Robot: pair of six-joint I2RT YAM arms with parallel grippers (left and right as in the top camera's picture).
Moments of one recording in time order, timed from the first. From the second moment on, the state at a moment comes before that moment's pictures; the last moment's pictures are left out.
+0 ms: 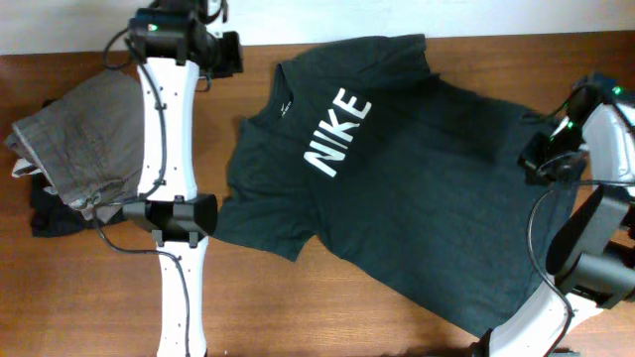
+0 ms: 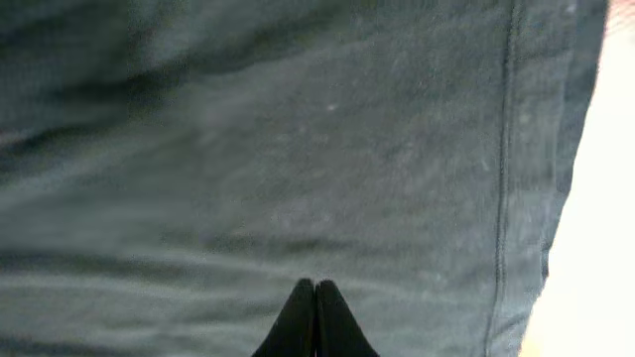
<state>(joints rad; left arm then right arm) -0.13 2.58 3.09 -1.56 0.10 -0.16 -0.43 2.02 1.65 -1.21 -0.04 0.29</state>
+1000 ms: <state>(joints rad) -0.14 2.58 2.97 -1.54 0.09 -0.13 -0.57 2.24 1.67 -0.70 0.00 0.14</state>
